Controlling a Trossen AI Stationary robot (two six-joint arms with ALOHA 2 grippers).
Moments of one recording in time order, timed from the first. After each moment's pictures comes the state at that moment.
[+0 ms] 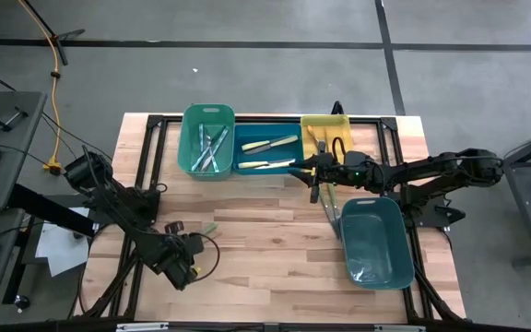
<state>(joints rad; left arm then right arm) -0.83 1.58 0.86 -0.85 -0.26 -1.15 -0.12 1.29 0.51 0.73 0.05 0.04</state>
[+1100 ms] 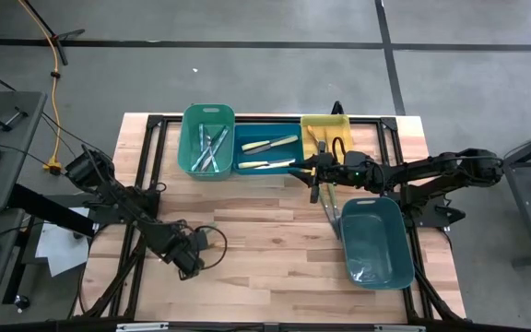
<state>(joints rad) -0.71 1.58 0.77 -0.71 -0.10 -1.04 -0.12 1.29 0.51 0.73 0.05 0.04</state>
